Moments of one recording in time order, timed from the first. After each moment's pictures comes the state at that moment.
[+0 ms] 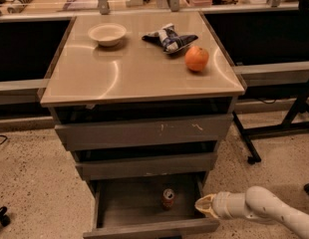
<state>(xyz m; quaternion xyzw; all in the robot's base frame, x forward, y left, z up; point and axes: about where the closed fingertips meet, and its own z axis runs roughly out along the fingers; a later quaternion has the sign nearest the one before) 0.469 -0.197 0.331 -0.52 0.76 0.20 0.33</state>
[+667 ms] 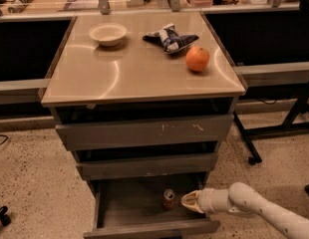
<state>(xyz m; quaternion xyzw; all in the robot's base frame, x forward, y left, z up) 0.500 -0.144 0.297 -0.54 0.72 0.23 0.36</state>
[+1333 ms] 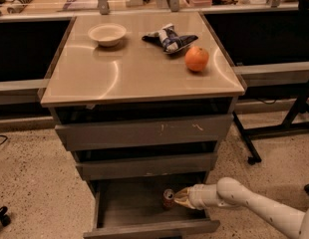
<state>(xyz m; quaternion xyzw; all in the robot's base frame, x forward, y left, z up) 0.521 -0.116 0.278 -0.58 0.71 0.22 0.35</state>
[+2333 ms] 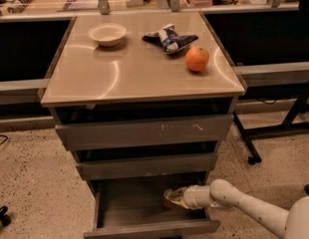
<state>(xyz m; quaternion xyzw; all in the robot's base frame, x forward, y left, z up) 0.537 -0.096 0.248 -0.57 0.71 0.21 0.36</state>
